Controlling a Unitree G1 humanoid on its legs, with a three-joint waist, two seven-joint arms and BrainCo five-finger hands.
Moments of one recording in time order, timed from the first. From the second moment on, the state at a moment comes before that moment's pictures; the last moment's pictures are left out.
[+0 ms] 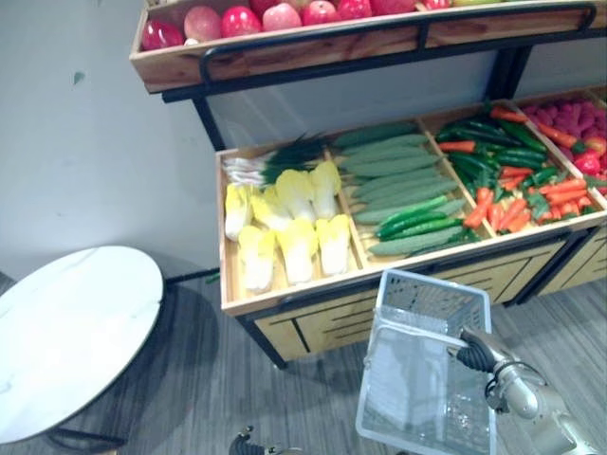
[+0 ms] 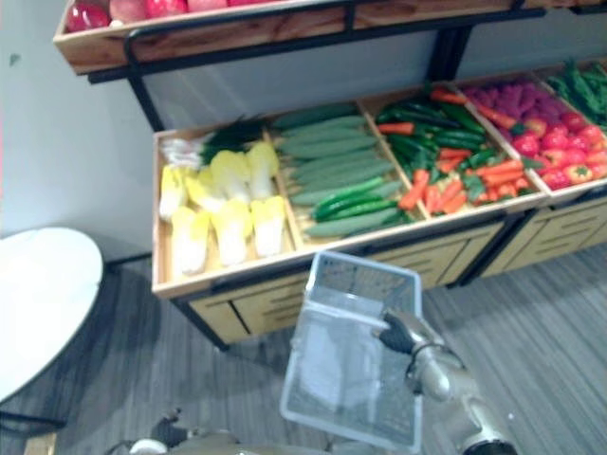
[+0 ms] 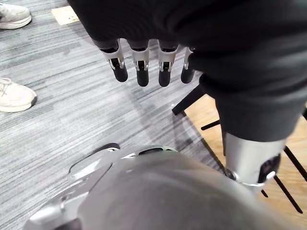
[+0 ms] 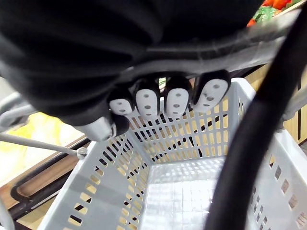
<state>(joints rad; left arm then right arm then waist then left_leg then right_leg) 0.07 0.16 -0.03 1.13 0.24 -0.08 0.13 0.12 -0.50 0.10 0.28 -0.65 -0.21 0.02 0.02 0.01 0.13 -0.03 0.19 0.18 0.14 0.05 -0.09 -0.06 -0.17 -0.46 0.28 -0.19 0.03</state>
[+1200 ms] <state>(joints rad) 0.03 0.10 0.16 0.19 0.38 -0.13 0.55 0.25 -0.30 -0.22 0.72 -0.65 -0.15 -0.07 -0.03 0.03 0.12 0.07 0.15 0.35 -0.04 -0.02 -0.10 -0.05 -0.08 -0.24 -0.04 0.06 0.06</state>
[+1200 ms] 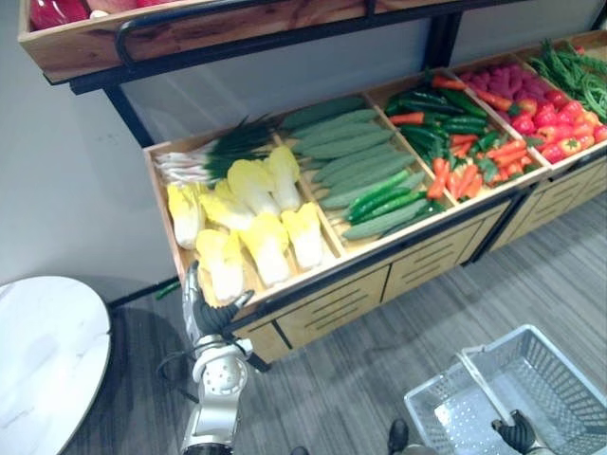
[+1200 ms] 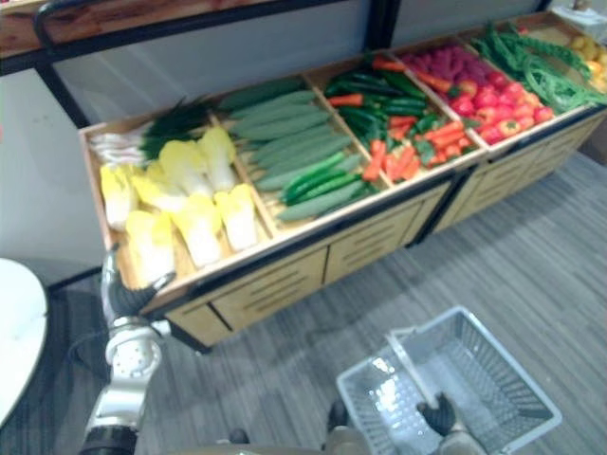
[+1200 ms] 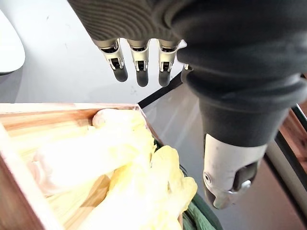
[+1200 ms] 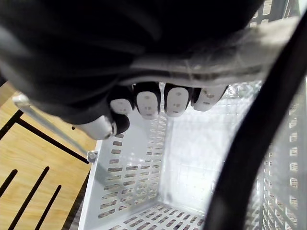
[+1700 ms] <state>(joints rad) -0.27 0.15 0.36 0.44 0.32 0.00 0.68 0.15 -0.30 -0.14 0.72 -0.66 -0.14 -0.08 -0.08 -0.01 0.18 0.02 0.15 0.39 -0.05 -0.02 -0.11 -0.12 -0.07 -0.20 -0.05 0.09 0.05</state>
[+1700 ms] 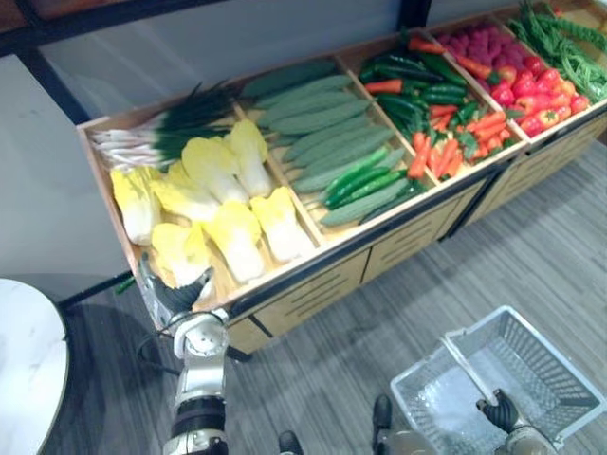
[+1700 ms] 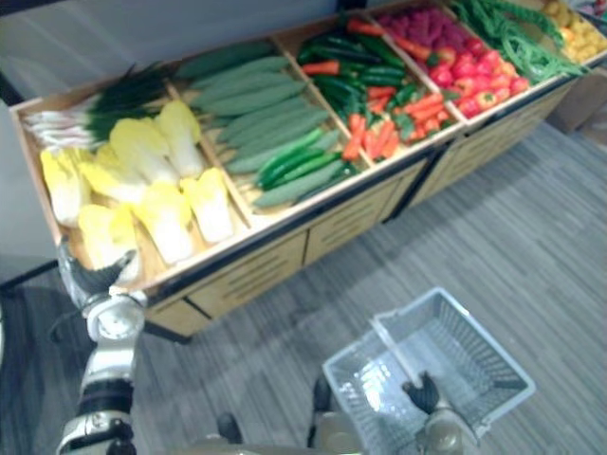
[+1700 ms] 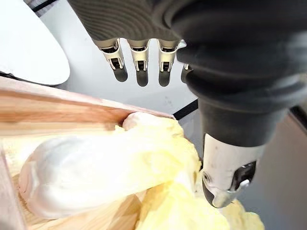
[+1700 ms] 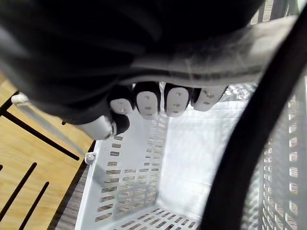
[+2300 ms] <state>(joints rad) -0.44 0.21 0.37 0.64 0.22 0.01 0.74 0.06 -0.34 -0.03 0.72 -0.65 -0.16 -0.13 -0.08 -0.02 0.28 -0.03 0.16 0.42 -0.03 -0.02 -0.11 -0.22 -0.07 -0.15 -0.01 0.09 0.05</state>
